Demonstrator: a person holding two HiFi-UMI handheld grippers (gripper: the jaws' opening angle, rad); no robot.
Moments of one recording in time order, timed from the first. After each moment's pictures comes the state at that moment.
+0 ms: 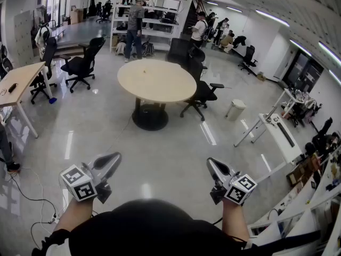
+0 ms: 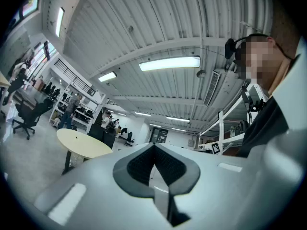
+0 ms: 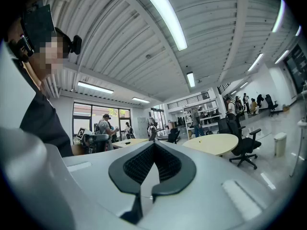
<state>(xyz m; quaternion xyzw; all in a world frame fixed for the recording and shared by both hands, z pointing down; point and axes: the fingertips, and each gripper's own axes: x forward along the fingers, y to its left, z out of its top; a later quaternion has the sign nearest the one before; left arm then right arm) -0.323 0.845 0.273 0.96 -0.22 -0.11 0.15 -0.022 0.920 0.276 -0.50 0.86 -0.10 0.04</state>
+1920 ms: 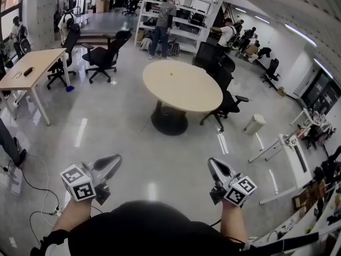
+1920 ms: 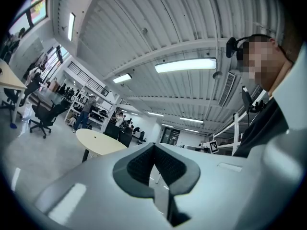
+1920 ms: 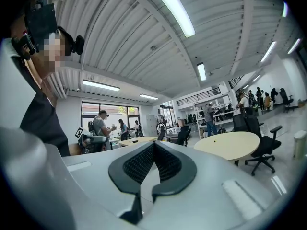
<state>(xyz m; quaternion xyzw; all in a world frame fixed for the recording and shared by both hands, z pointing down) -0.408 0.750 0.302 0.94 -0.29 -0.10 0.18 -0.097 0.772 0.291 -0.44 0.89 -0.10 0.03</state>
